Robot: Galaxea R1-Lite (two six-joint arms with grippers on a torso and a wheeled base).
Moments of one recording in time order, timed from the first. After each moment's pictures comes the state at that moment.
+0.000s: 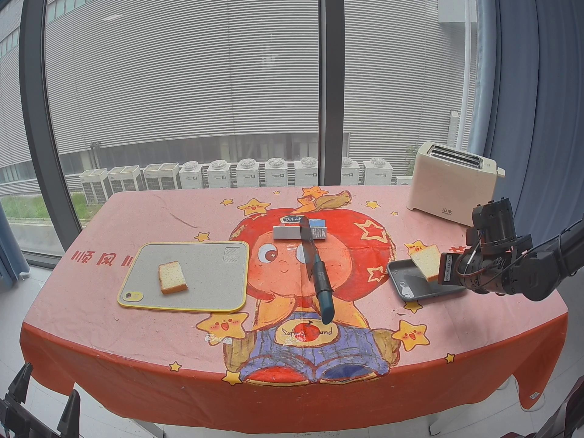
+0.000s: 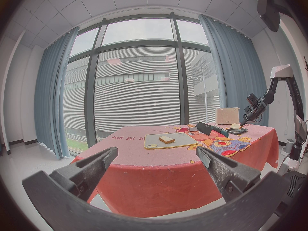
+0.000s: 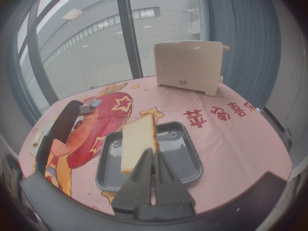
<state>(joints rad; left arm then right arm) -0.01 0.02 -0.02 0.00 -0.03 0.02 0.30 1.86 -0.79 -0.35 -0.22 0.33</state>
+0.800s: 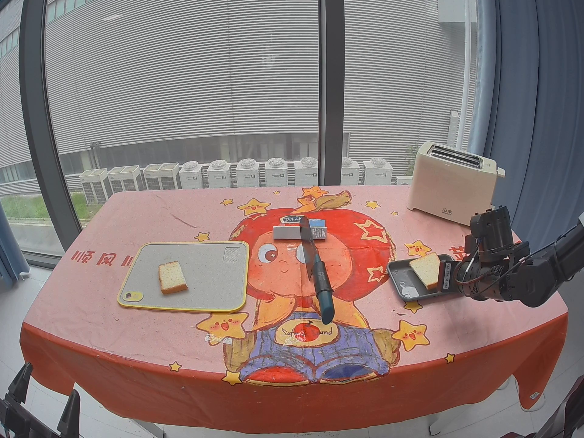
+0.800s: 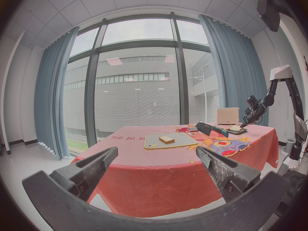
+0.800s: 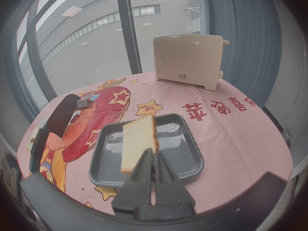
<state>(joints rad) -0.01 0.02 -0.02 0.00 -0.04 0.02 0.30 1.88 -0.76 -0.39 -0.22 0.33</state>
